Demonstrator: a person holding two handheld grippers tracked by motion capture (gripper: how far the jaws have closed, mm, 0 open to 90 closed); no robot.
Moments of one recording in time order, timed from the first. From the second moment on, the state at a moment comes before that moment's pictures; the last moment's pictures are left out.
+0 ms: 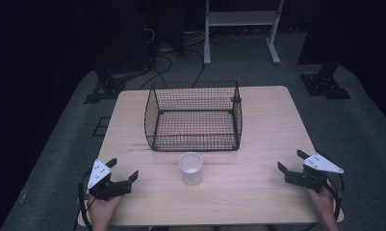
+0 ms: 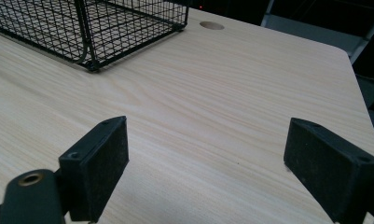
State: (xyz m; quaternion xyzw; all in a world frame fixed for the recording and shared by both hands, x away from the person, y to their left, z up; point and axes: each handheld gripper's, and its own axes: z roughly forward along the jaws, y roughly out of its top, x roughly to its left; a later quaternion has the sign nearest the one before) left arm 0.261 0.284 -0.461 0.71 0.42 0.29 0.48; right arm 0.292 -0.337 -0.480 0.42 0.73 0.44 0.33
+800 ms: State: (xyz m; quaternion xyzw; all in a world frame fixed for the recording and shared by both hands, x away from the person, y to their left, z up) left arm 0.265 0.249 -0.457 0.74 0.37 0.28 0.49; right arm 0.292 -0.336 -0.480 0.41 0.73 0.43 0.33
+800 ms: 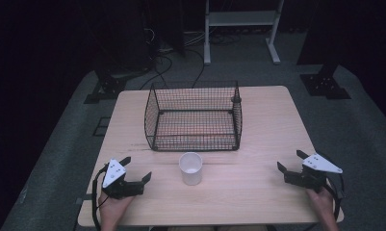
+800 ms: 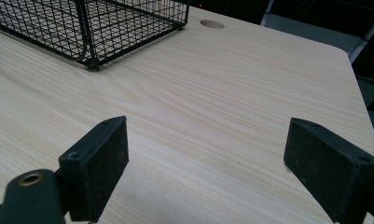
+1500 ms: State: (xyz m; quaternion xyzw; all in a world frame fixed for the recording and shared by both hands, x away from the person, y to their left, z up) left arm 0.262 0.218 -0.447 0.78 0.31 0.25 0.49; right arm 0.292 -0.336 -0.480 0.41 0.73 0.44 0.33
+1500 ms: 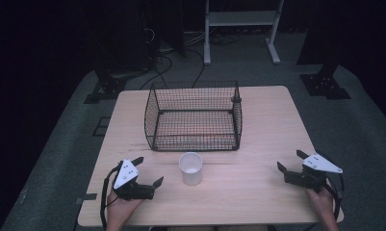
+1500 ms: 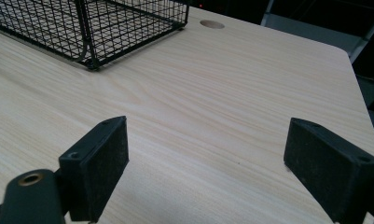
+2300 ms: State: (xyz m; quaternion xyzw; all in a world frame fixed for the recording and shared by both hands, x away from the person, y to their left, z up) left arm 0.263 0.187 -0.440 0.81 0.25 0.22 0.48; right arm 0.293 -0.336 -0.480 0.41 0.73 0.44 0.33
